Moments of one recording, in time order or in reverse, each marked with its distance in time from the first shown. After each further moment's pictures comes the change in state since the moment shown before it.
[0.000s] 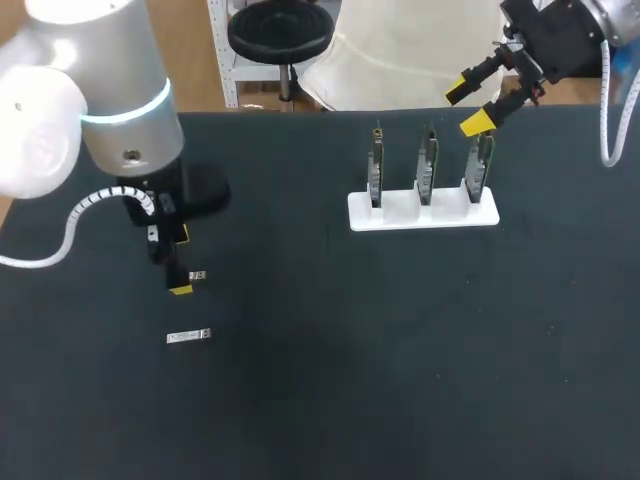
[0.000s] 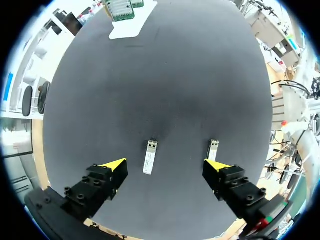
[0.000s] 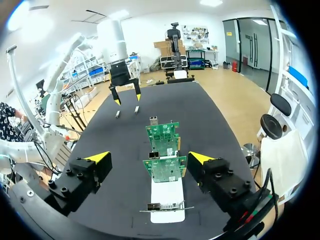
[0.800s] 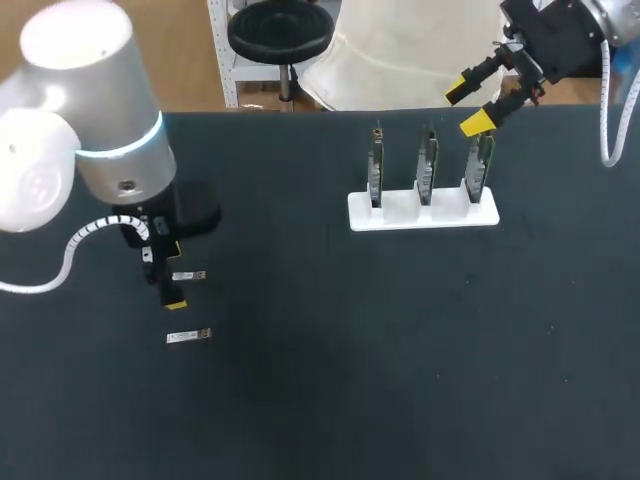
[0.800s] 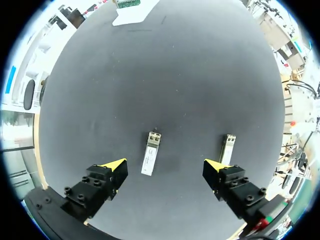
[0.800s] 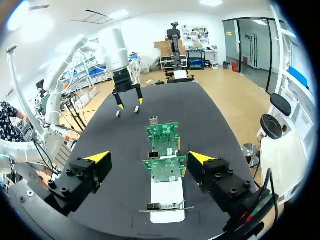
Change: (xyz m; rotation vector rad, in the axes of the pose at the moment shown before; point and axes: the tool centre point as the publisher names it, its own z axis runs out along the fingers) left arm 0.016 0.006 0.033 -0.033 -0.009 -0.026; right arm 0.000 0.000 0.000 0.000 0.000 0.000
